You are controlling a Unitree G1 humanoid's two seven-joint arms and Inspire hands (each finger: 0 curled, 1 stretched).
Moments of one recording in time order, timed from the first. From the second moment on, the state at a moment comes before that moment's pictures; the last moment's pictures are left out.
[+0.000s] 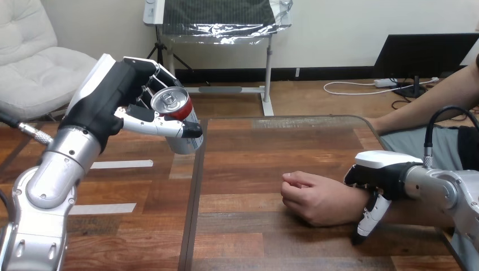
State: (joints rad) left arm -0.28 0.46 0.04 -0.17 0.20 0.24 -0.30; right arm -0.62 -0.67 0.45 0.78 -0.67 -0.21 0.48
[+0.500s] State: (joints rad) left arm -0.28 0.46 0.04 -0.17 0.20 0.24 -0.30; right arm -0.63 -0.66 0.45 0.78 -0.66 -0.17 0.50
